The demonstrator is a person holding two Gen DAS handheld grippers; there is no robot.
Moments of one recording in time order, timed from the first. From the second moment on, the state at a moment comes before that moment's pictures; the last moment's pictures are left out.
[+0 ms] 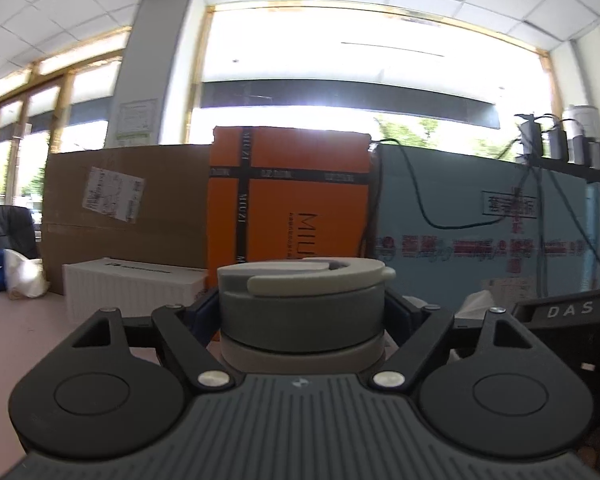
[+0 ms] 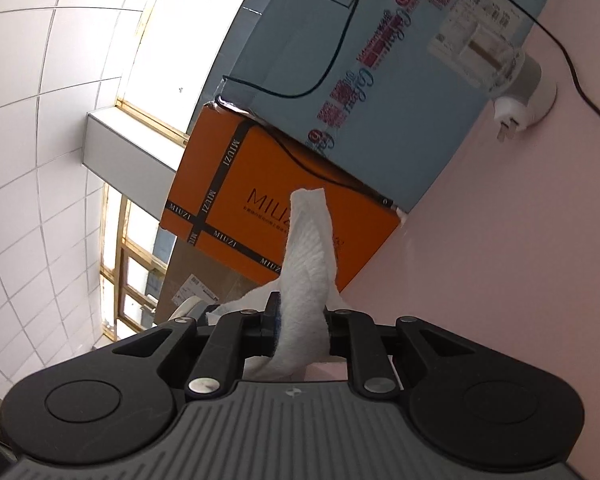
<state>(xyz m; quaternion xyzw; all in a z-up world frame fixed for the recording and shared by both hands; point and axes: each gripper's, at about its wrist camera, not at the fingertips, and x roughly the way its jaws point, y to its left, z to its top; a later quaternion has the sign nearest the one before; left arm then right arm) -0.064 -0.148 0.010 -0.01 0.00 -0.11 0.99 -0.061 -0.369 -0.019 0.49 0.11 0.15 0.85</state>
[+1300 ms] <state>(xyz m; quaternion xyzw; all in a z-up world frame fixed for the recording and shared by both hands) -0.021 -0.062 0.009 -0.07 0.03 -0.41 0.91 -0.076 -0.353 -0.043 0.57 0.14 0.15 0.79</state>
